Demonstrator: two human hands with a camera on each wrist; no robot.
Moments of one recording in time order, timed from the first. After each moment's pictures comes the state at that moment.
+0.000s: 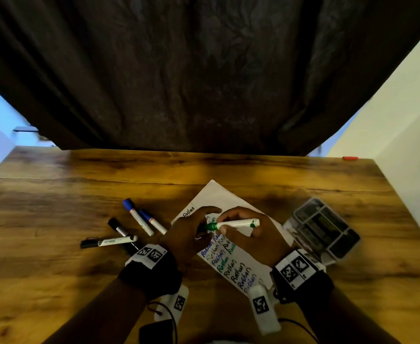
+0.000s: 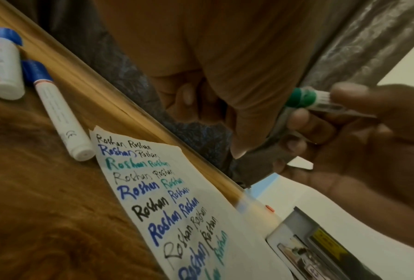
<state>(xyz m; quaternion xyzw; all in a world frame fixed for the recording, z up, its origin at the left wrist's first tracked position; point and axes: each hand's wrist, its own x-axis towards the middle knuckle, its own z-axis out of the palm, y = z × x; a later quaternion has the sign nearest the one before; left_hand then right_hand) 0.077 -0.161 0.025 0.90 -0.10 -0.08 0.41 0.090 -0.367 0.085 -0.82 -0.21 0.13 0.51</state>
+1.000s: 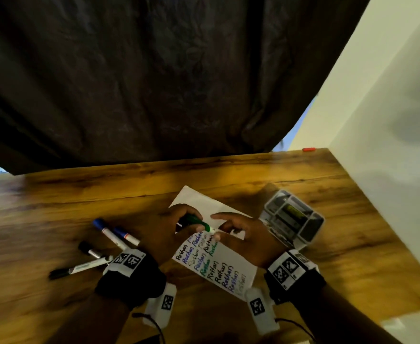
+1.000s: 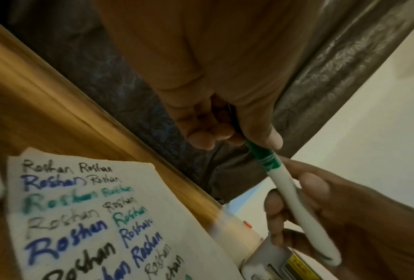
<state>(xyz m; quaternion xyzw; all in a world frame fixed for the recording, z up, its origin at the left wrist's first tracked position) 0.091 -0.165 0.056 0.87 -0.12 -0.06 0.47 0.087 -0.399 0.061 -0.89 -0.17 0.11 0.40</state>
